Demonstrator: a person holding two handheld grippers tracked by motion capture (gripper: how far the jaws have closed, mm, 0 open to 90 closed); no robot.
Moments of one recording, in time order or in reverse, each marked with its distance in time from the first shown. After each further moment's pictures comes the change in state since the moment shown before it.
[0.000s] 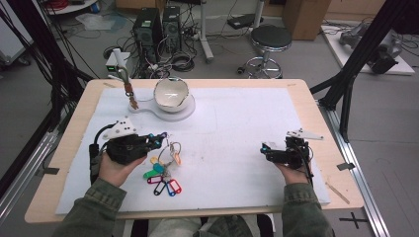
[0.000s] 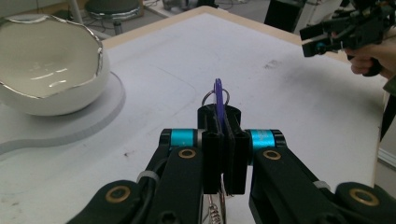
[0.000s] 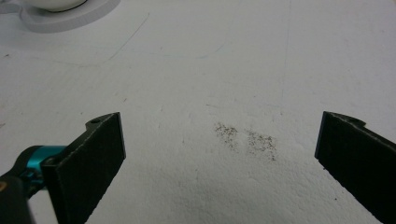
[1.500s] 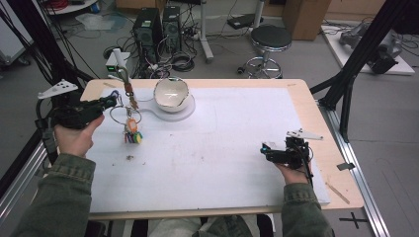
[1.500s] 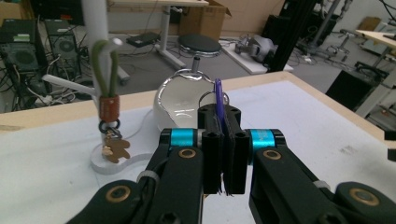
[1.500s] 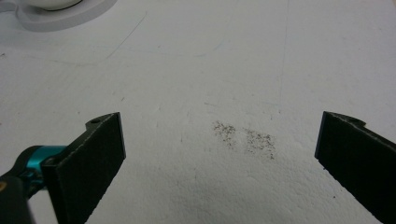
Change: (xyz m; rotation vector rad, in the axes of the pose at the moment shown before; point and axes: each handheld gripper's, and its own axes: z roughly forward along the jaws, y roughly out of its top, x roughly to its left) left arm 0.085 0.047 -0.068 -0.142 0.278 -0.234; right arm 0.000 0.000 0.001 0.004 -0.007 0.004
